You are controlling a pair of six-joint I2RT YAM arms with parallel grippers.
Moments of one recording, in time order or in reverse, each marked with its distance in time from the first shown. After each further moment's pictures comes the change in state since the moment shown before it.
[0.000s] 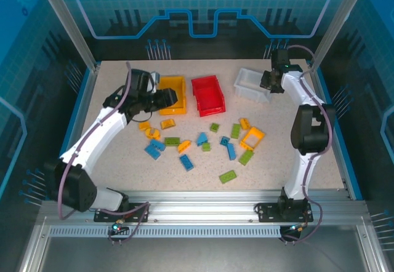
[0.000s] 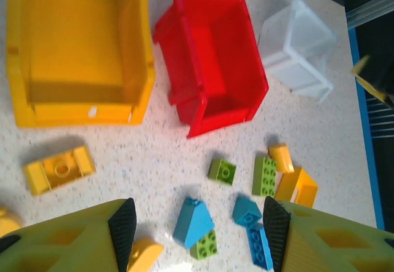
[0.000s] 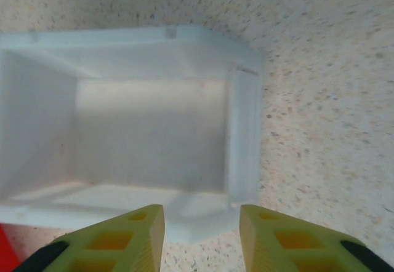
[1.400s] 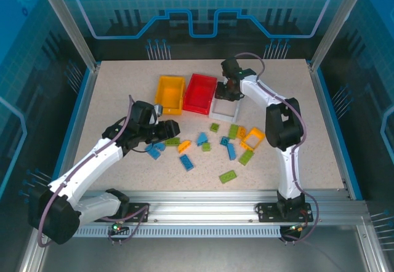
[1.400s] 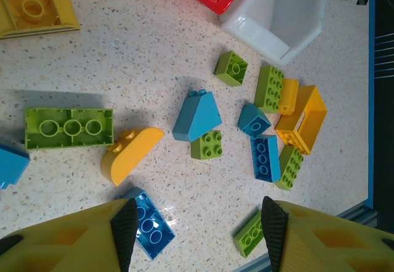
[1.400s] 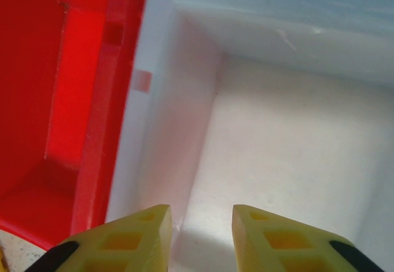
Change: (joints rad) left arm -0.145 -0.258 -0.342 0.028 0.008 -0.138; right arm 0.338 0.134 0.094 -0.021 -0.142 0.080
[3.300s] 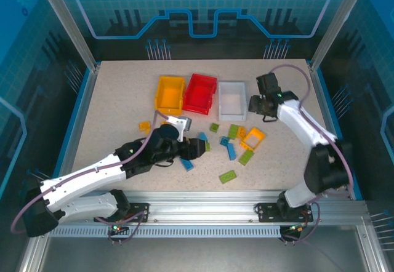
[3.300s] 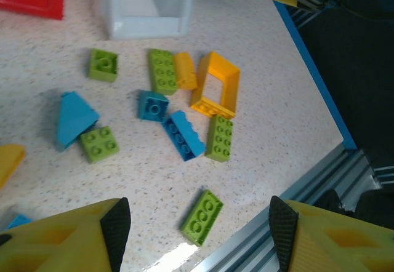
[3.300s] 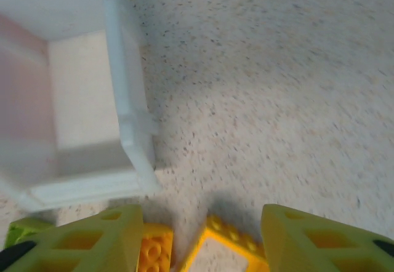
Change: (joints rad) left arm -0.538 -0.059 -0.027 0.226 -0.361 0.029; right arm -0.131 -0.718 -0.697 0.084 0.261 -0.012
